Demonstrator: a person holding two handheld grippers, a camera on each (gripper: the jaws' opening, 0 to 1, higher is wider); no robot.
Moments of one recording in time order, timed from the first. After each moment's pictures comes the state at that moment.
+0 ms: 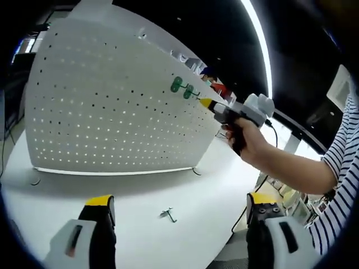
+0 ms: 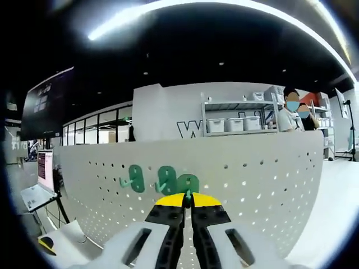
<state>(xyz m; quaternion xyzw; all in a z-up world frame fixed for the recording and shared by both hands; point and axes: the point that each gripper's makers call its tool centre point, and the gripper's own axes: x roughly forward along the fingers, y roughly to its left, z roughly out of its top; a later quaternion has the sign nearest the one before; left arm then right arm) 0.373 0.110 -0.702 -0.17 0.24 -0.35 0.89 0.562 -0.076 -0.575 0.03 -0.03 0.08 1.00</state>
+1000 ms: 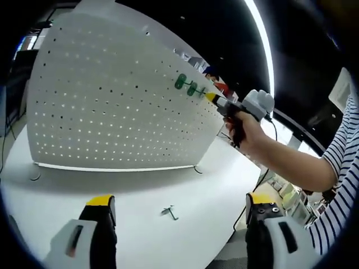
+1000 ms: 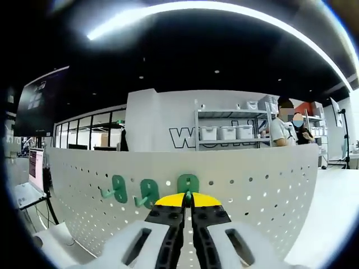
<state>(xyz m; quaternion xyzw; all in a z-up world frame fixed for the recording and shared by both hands) 0.374 0.113 -0.711 -0.17 0.25 -0.35 0.89 0.577 -0.093 -0.563 0.01 -0.05 0.06 1.00</state>
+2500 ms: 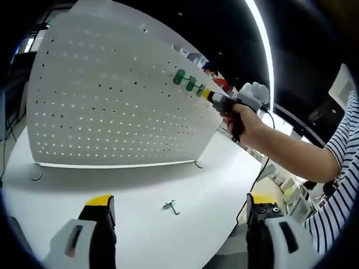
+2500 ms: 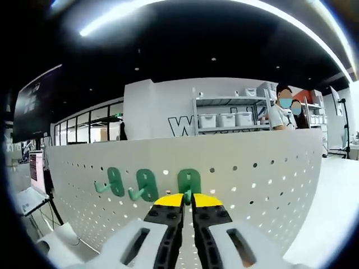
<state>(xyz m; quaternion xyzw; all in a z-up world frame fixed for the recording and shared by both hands) 0.365 0.112 -0.714 -0.15 0.26 -0.35 0.89 0.584 -0.090 -0.581 0.03 0.00 0.06 1.00</state>
